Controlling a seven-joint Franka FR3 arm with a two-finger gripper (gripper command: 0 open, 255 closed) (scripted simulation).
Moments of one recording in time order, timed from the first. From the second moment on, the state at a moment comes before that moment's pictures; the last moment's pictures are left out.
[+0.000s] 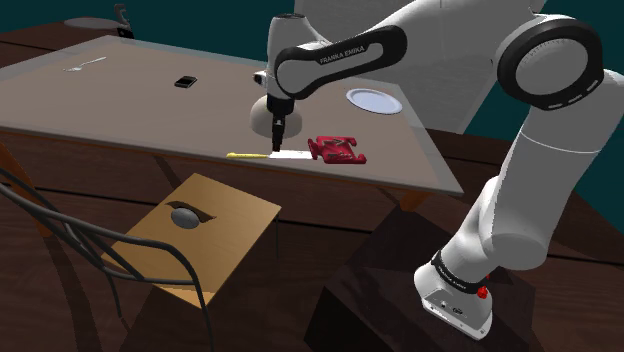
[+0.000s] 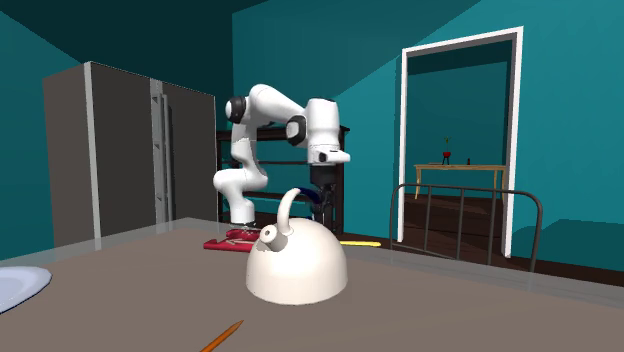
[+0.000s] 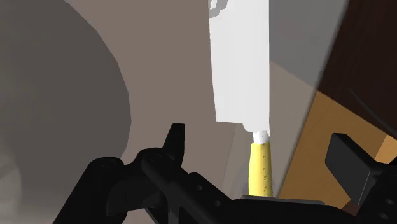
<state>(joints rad) 0.20 0.19 0.03 -1.89 -0.03 2.12 -0.56</state>
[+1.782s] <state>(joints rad) 0.20 0.27 0.03 -1.88 -0.04 2.21 -0.58</state>
